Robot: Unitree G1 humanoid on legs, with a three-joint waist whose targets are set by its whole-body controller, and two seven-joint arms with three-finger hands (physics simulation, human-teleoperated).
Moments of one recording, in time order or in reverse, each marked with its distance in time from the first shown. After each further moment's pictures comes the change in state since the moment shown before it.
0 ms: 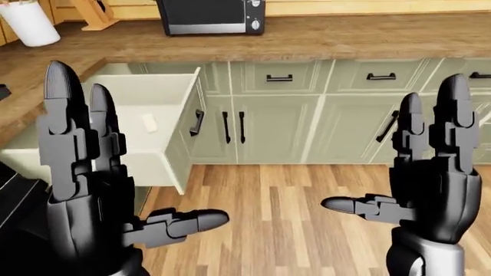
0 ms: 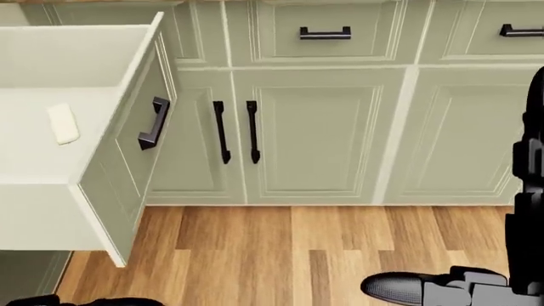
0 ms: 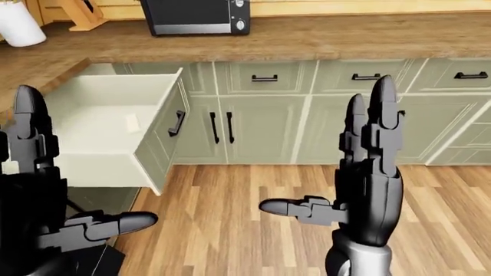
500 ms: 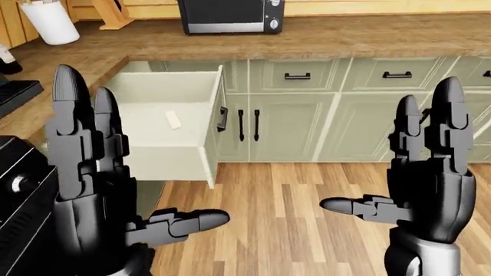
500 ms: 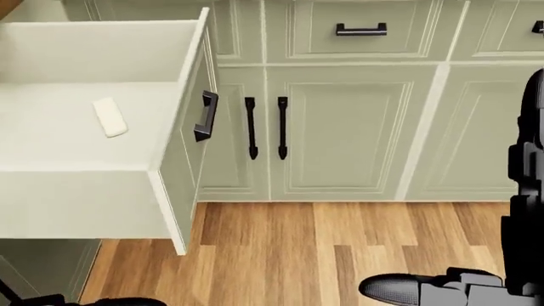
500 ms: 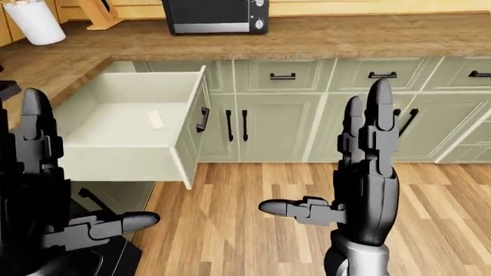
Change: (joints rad) left arm 0.008 0.001 -0.004 0.017 0.004 -0.011 0.003; right arm 0.007 0.001 0.004 0.021 -0.002 -0.020 0.003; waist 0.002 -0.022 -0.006
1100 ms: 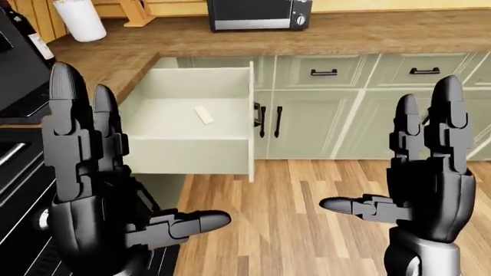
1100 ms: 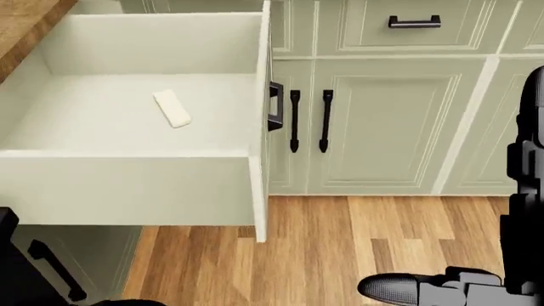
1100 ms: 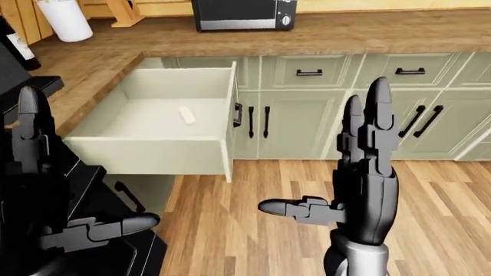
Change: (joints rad) left arm -0.003 0.000 -0.008 -0.011 0.004 -0.001 -0.001; right arm -0.005 -0.003 0.003 -0.002 -0.003 0.004 0.000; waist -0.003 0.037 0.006
